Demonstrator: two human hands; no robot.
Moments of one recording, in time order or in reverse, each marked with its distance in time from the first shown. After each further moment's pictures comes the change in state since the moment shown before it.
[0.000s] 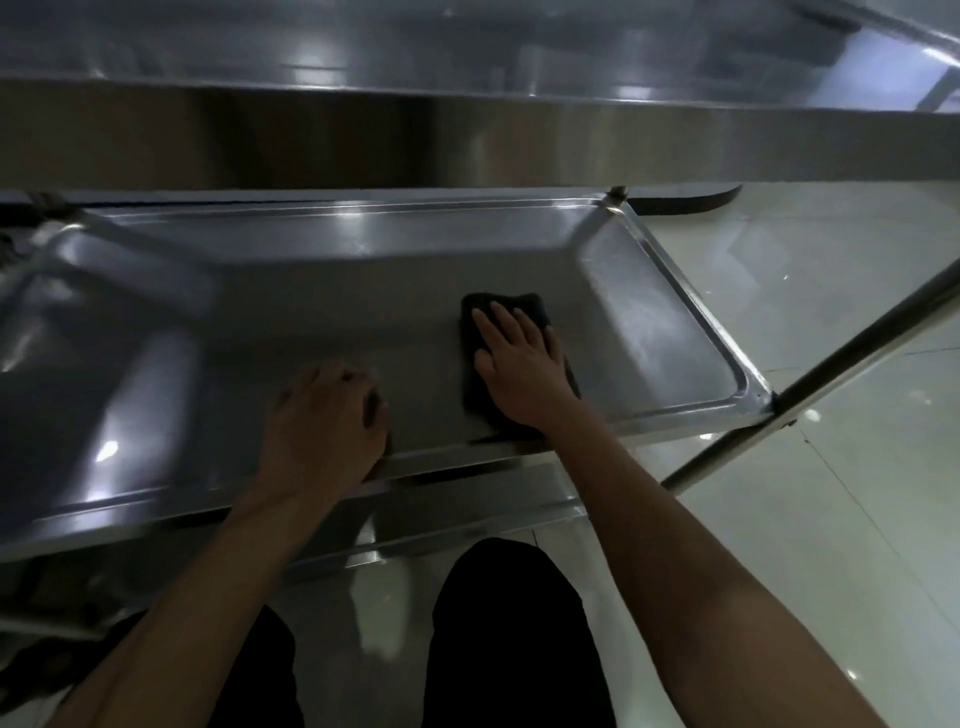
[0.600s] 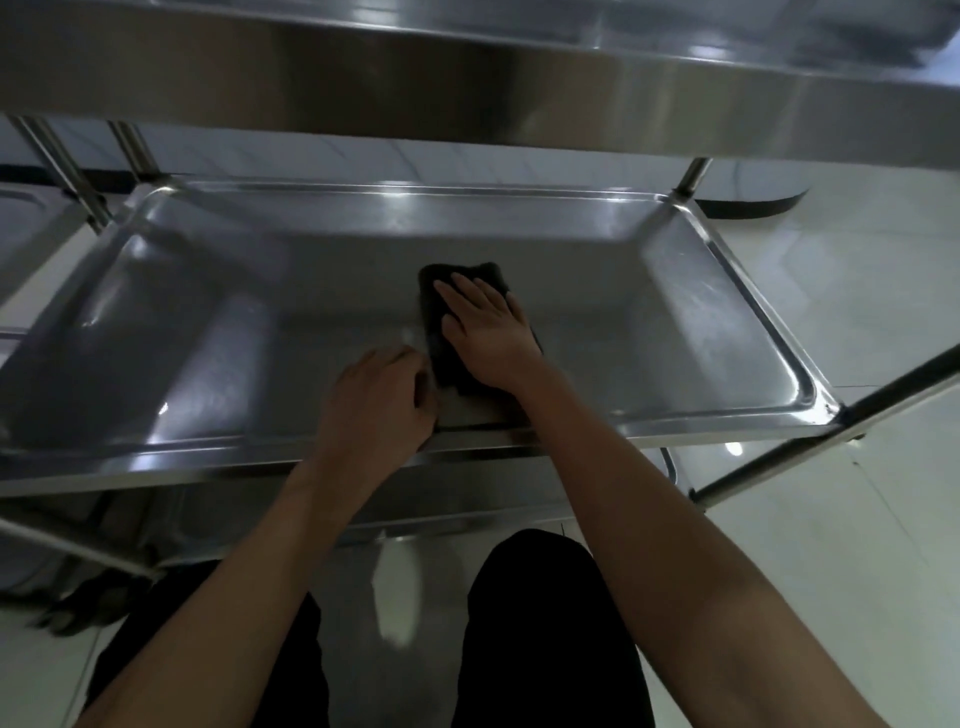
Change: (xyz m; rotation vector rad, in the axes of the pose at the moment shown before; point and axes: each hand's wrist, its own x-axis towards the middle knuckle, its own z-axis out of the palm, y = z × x) left_hand -0.010 -0.014 -0.001 -0.126 -0.042 -0.006; right_hand 0.041 -0.082 0.026 0.061 -0.023 -0.214
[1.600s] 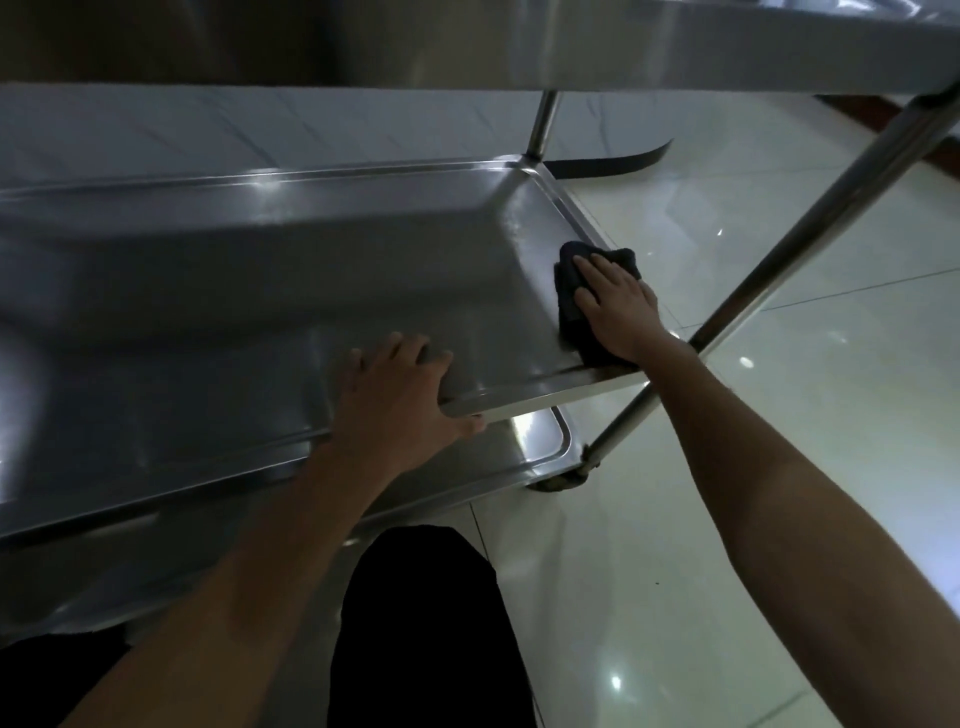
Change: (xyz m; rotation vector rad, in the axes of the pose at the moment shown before) left_hand 0.029 0.148 0.064 0.125 -0.241 0.273; right_hand -0.127 0.268 -0.113 -0.118 0.103 0.471
